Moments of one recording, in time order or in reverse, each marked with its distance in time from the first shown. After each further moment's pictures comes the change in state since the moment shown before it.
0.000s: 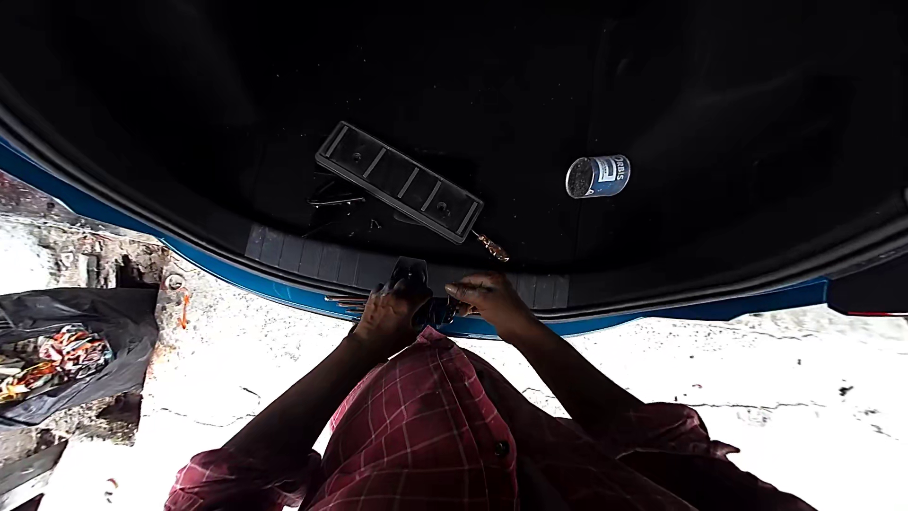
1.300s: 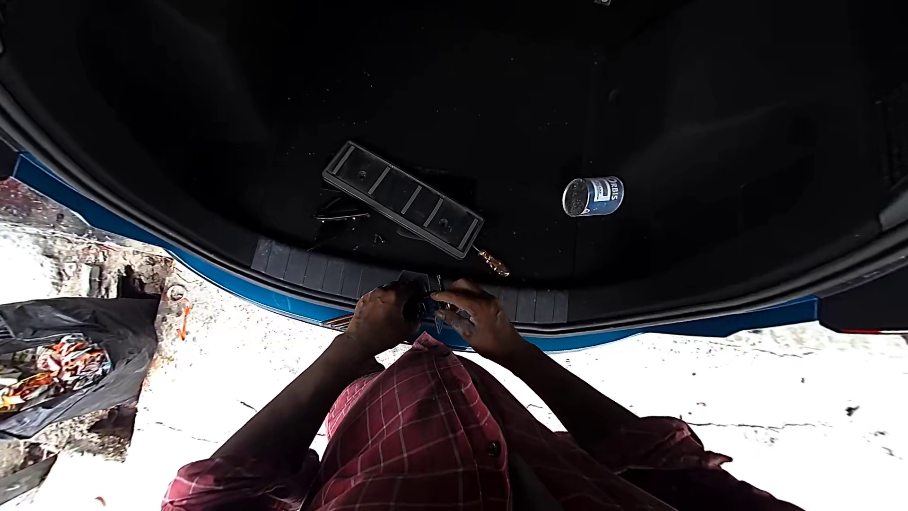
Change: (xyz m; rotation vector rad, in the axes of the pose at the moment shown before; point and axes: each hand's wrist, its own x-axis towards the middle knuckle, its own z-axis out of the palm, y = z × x) left_hand 0.013 -0.010 -0.042 -0.170 -0.150 -0.237; right_hand 0.002 0.013 0.014 -0.571 0.066 -0.762
